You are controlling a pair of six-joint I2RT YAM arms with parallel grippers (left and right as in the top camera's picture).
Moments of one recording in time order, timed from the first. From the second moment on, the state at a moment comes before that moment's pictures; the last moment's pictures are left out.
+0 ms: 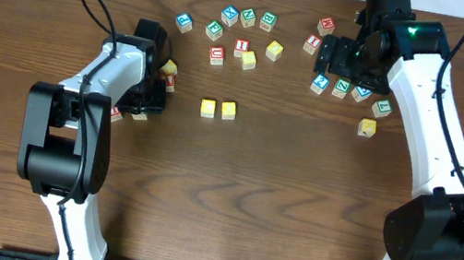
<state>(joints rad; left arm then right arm) -0.08 2.04 1.37 -0.89 -0.11 -0.24 0.21 1.96 1.92 -1.16 -0.07 0.37</state>
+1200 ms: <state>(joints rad) -0.18 1.83 1.42 -0.88 -0.03 -0.29 0.17 1.96 1.92 -1.15 0.08 0.36</state>
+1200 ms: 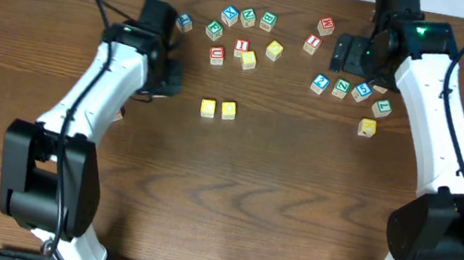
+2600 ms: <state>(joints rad) -0.59 2.06 1.42 -0.54 -0.07 -0.52 0.04 1.96 1.92 -1.23 0.09 0.33</state>
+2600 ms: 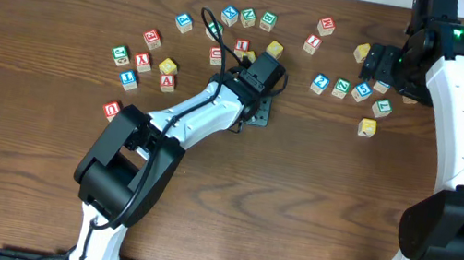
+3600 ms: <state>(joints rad) -0.59 2.09 1.42 -0.56 -0.12 -0.55 0.04 1.96 1.92 -1.23 0.09 0.33</state>
